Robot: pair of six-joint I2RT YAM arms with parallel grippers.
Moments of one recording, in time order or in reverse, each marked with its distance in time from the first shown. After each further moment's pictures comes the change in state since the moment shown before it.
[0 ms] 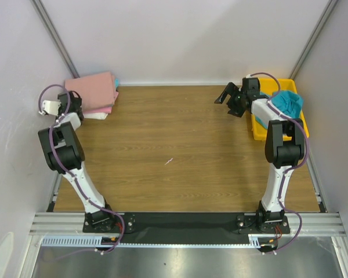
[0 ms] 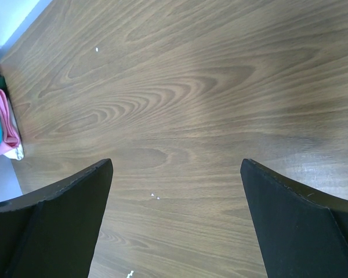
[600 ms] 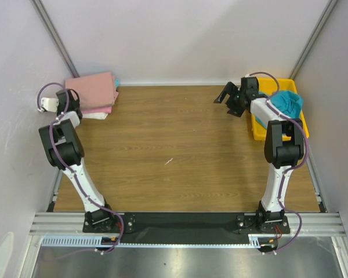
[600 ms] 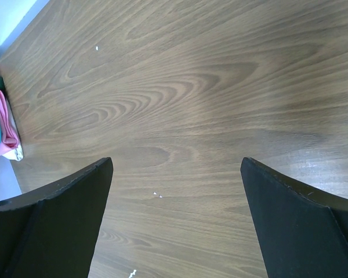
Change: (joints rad) left arm 0.018 0.094 0.079 0.097 0.045 0.001; right arm 0.013 0.000 0.016 -0.023 0.024 0.010
